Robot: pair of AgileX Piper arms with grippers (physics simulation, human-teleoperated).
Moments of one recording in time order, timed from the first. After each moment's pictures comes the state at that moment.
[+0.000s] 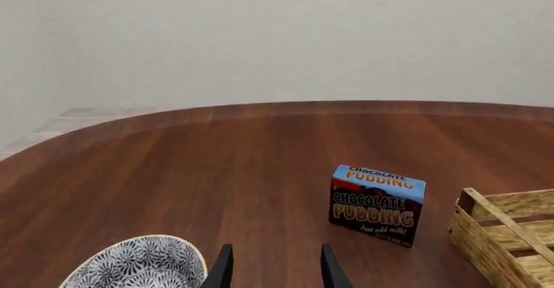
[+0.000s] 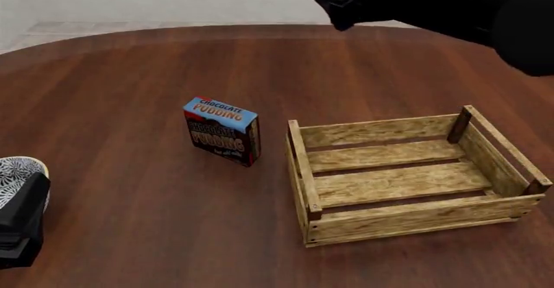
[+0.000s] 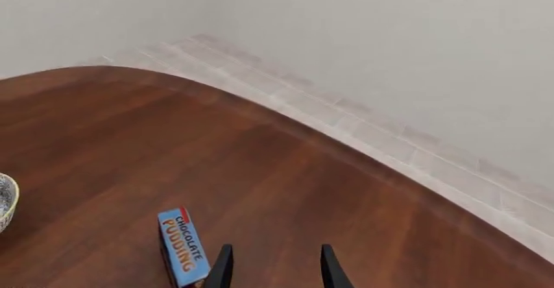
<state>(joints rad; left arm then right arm) -0.02 0.00 0.00 0.01 0.00 0.55 1.28 -1.11 0.01 -0.20</state>
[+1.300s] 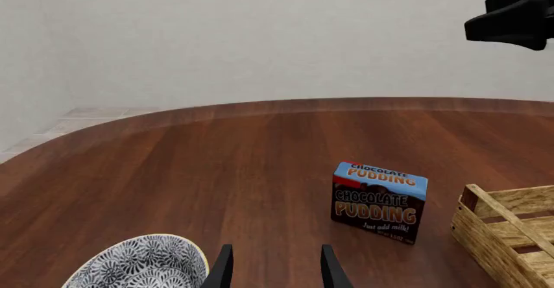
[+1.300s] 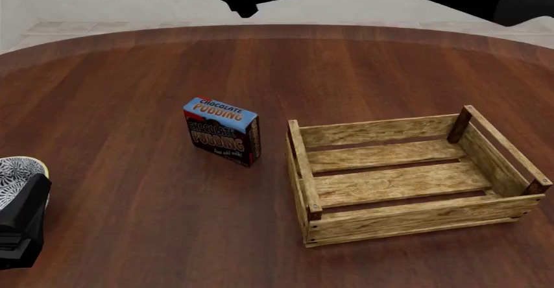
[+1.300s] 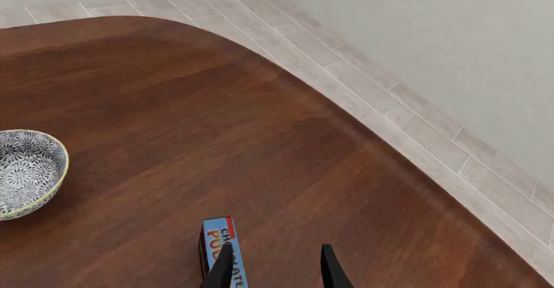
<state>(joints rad) -0.01 0.00 0.00 0.01 0.01 0.71 1.67 -1.64 0.34 -0.29</state>
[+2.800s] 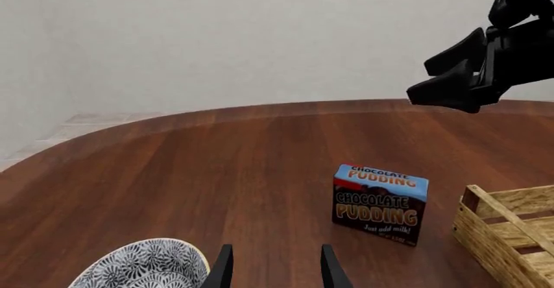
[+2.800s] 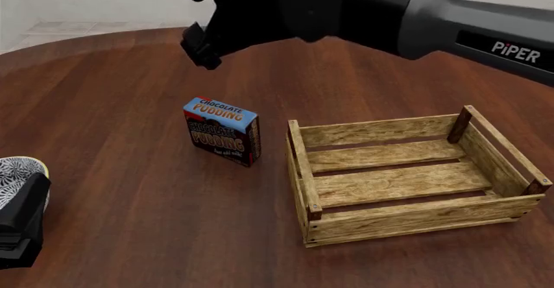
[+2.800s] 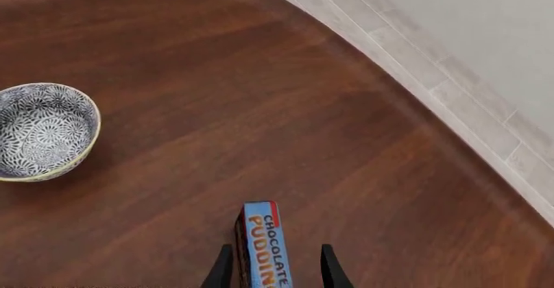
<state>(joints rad) -0.02 0.00 0.00 0.00 0.03 0.79 1.83 -1.69 0.37 -0.29</state>
